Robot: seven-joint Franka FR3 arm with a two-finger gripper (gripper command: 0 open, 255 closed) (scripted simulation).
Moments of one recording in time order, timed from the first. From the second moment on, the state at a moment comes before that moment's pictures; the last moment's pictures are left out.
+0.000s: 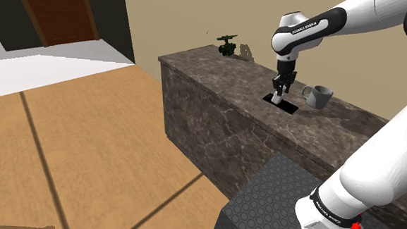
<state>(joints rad) -0.19 -0.02 -0.37 -2.16 -0.22 1.96 -0.24</state>
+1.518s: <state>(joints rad) -0.19 -0.10 -0.36 -1.94 -0.23 1.66 -0.27</state>
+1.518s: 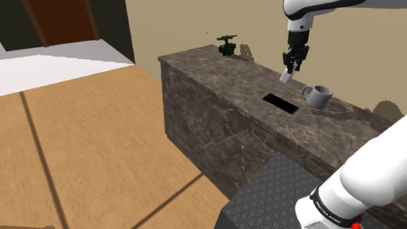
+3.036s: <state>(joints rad) -0.48 0.26 -0.60 -1.48 -0.12 1.64 -0.83</state>
